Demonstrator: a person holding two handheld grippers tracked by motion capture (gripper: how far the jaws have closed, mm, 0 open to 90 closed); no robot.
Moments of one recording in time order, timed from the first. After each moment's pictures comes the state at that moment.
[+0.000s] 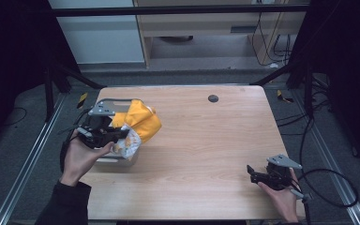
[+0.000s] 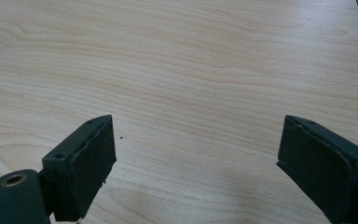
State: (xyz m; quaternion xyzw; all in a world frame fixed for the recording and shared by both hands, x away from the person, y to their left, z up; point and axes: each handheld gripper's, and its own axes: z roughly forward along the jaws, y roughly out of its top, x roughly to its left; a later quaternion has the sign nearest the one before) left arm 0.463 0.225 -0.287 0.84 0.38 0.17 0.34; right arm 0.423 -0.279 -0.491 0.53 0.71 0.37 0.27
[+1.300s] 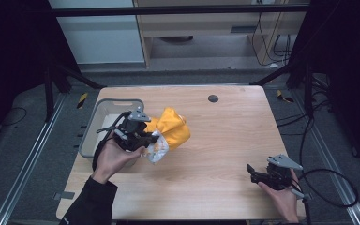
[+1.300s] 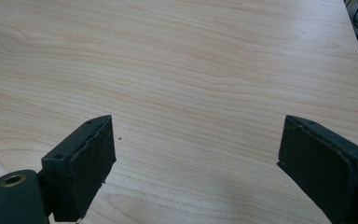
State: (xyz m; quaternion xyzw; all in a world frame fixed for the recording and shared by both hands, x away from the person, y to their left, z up) left arm 0.473 0.155 -0.310 0.88 0.32 0.13 0.34; right arm 0.422 -0.279 -0.489 0.52 0.71 0.38 0.28
